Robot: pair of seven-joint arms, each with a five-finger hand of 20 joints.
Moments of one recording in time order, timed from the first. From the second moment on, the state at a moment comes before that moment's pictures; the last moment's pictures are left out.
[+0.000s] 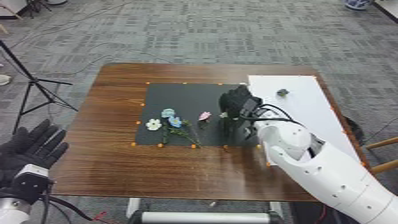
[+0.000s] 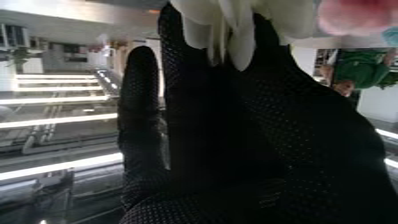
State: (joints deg) left arm 148.2 -50.1 -113.9 -129.0 4.8 20.3 20.2; right arm -64.7 -50.9 41.7 -92.0 -137.2 3.4 5.0
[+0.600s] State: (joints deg) left arm 147.7 -50.5 -113.7 -128.9 4.9 20.4 20.0; right arm -65.5 -51.0 41.8 -91.9 -136.7 3.0 5.2
